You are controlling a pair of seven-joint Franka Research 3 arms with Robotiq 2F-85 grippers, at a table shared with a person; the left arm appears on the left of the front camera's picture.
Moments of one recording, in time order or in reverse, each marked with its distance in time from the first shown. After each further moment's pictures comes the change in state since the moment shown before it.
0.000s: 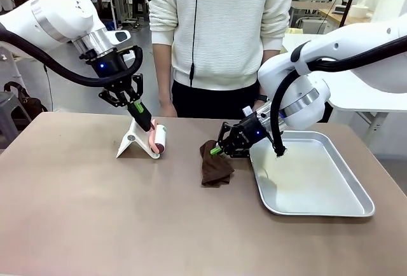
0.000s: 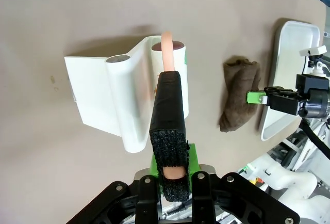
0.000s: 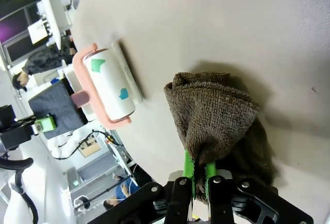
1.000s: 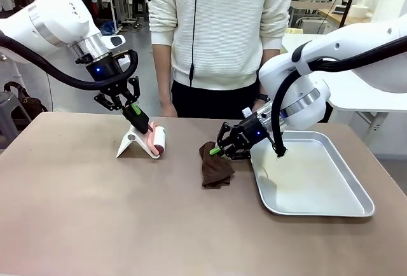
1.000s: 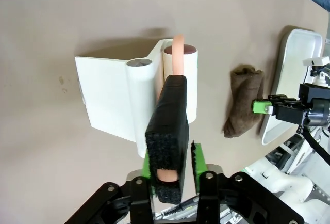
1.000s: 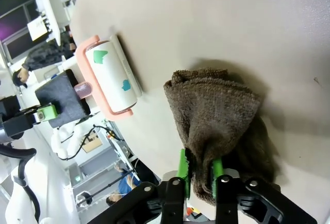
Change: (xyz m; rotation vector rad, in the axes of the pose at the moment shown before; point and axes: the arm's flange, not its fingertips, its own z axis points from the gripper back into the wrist) left arm 0.008 0.019 -0.004 -0.012 0.005 0.037; right arm -0.002 -0.001 0.000 0.005 0.032 -0.008
